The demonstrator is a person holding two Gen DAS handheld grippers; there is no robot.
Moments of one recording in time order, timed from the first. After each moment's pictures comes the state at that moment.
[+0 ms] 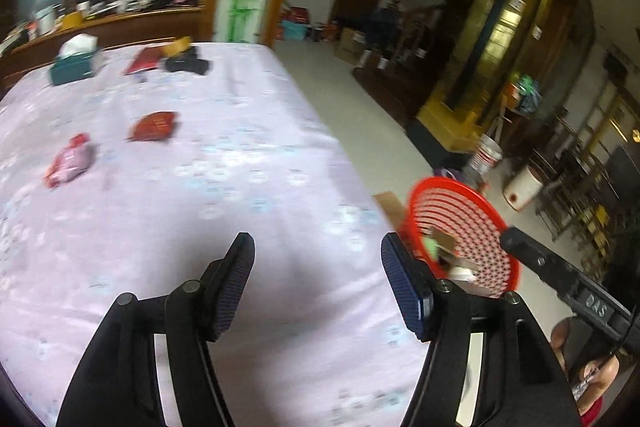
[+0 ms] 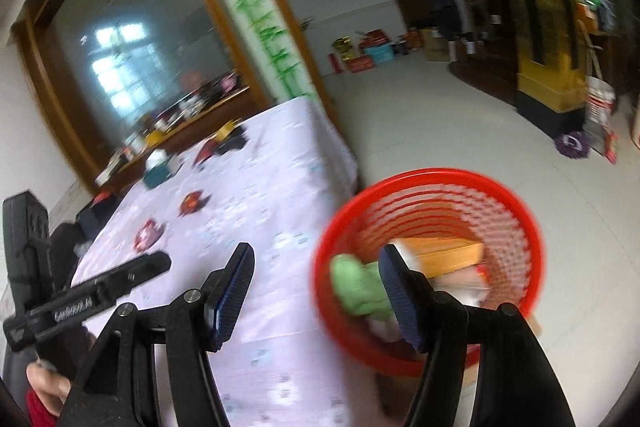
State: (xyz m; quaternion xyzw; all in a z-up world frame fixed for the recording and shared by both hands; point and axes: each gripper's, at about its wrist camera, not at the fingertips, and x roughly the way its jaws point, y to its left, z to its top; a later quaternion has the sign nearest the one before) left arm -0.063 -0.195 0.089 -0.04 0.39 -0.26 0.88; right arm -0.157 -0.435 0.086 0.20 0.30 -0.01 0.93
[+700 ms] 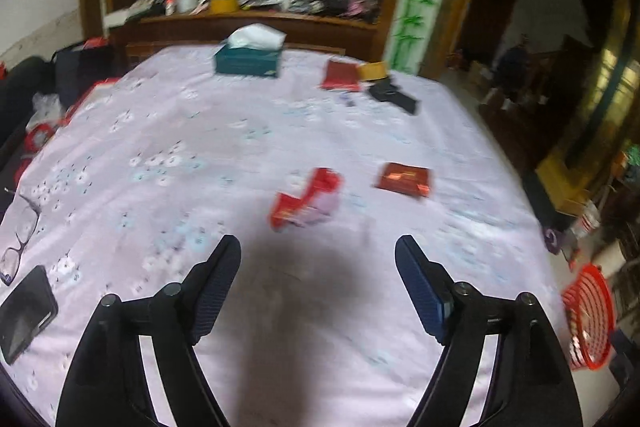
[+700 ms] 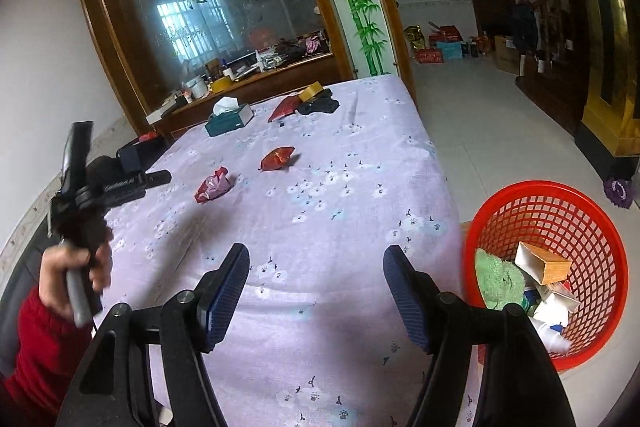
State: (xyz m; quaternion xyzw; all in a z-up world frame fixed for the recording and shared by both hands) left arm 0.046 -0.006 0.094 -0.06 0.40 -0.04 0.92; right arm -0.126 -0.329 0.090 0.13 0.33 0.09 0.93
